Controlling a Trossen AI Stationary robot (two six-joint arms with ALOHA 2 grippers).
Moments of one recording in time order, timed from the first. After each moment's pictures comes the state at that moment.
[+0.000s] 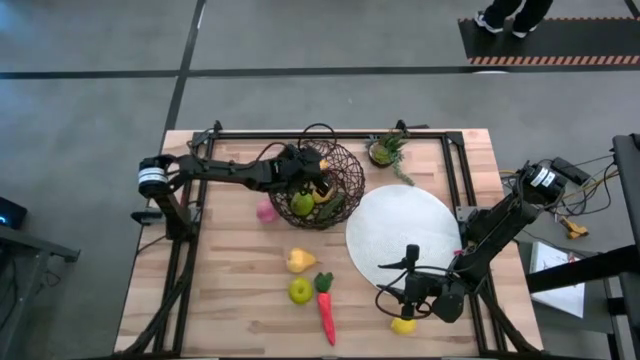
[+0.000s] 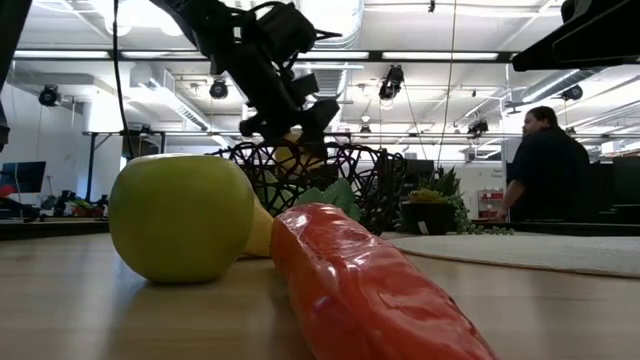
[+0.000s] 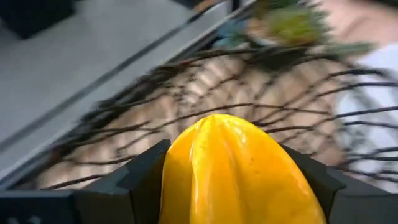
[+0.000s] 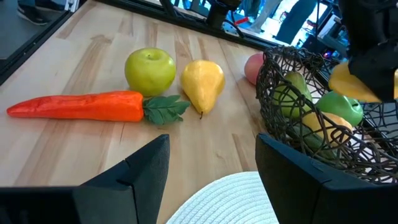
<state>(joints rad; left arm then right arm) 0.22 1.70 1.14 -0.10 -0.51 -0.31 0.88 1.47 0.63 0.19 0.97 0.24</state>
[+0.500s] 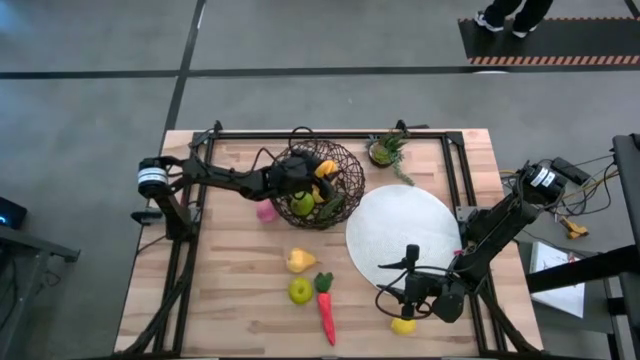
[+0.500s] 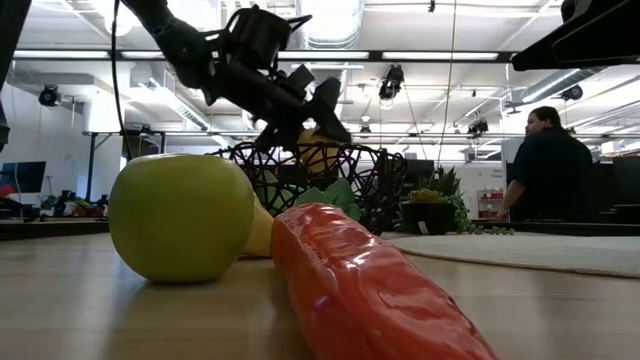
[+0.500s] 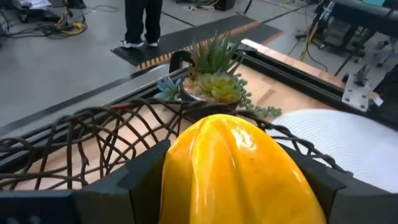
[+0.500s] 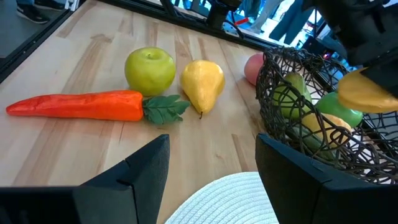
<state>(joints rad) 0.22 1.70 0.92 0.47 -0.35 -0.31 0.88 1.47 0.63 0.19 0.97 0.23</state>
